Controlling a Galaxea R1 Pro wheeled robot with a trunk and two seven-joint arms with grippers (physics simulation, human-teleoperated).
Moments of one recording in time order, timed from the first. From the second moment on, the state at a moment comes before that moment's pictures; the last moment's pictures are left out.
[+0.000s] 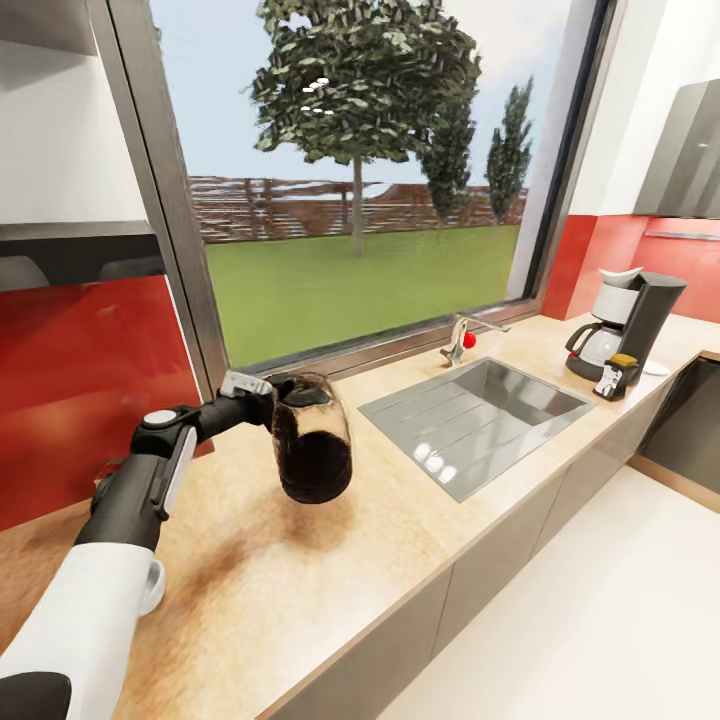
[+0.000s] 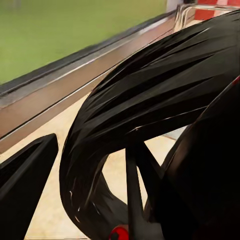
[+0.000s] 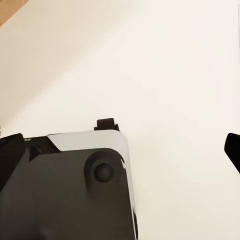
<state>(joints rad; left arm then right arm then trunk) -0.83 0.08 0.04 -1.19 -0.10 0.51 -0.56 -0.32 -0.03 0.20 -0.03 -0.30 -0.02 -0.09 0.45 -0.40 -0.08</state>
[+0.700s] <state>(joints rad) -0.82 0.07 0.05 -1.24 -0.10 0.50 -0.56 -0.32 -0.04 0.20 -0.03 -0.30 -0.09 -0.10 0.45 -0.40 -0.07</state>
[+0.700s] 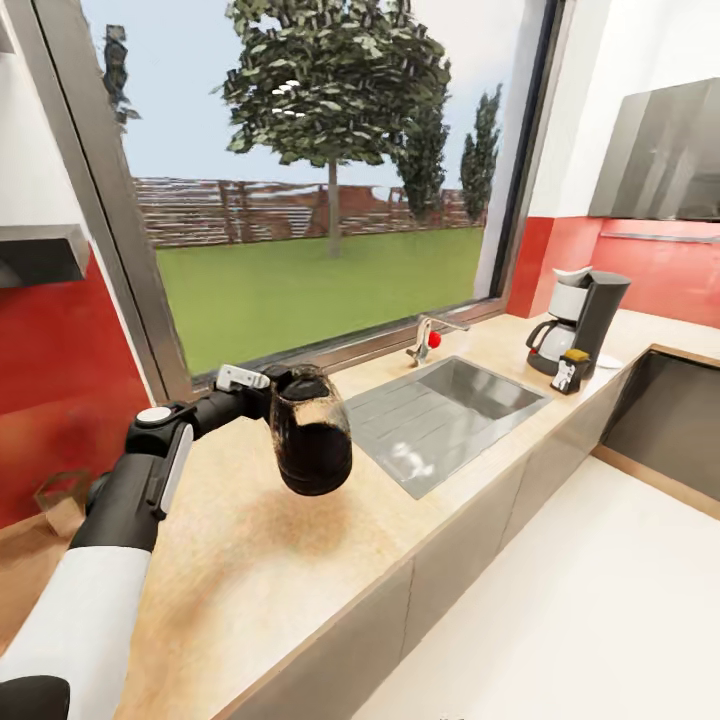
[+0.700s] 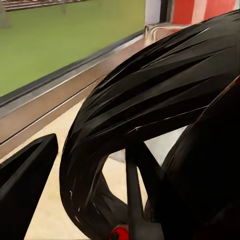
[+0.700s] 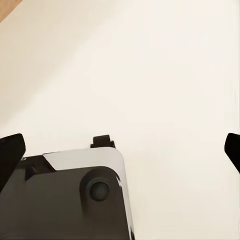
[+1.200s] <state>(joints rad) -0.81 0.07 0.05 -1.25 -0.10 0.50 -0.56 -0.32 -0.03 0.20 -0.03 -0.30 -0.09 -0.10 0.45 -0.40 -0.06</state>
